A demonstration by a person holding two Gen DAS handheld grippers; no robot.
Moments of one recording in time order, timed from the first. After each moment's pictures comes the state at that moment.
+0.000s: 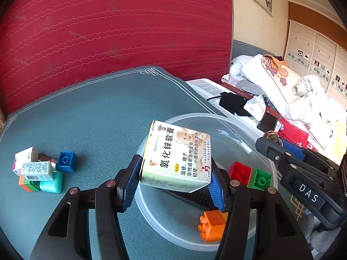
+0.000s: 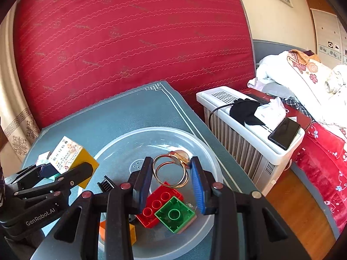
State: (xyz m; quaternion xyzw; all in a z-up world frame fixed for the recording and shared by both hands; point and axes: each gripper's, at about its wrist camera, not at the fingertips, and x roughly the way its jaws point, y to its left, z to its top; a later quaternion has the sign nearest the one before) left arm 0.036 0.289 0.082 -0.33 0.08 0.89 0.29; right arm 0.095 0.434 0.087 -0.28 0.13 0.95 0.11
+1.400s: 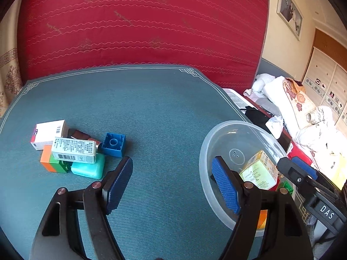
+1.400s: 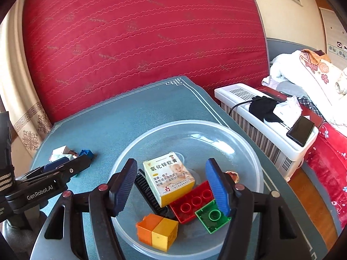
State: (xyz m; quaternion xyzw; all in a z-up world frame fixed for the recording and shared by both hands) left arm 0.002 0.195 0.074 -0.35 -0.01 0.91 0.22; right arm 0.083 0.391 0.089 -0.28 0.14 0.95 0.07
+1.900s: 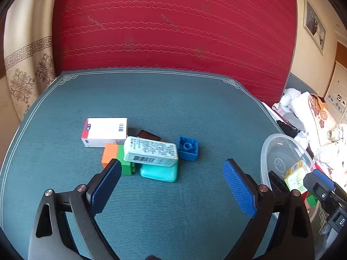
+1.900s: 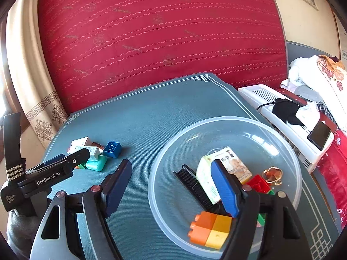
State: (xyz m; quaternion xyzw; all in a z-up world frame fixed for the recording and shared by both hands) left arm -0.015 0.110 0.070 -0.34 -0.03 0.93 0.14; right arm 0.068 0.338 0.090 -0.29 0.12 0.95 0.02
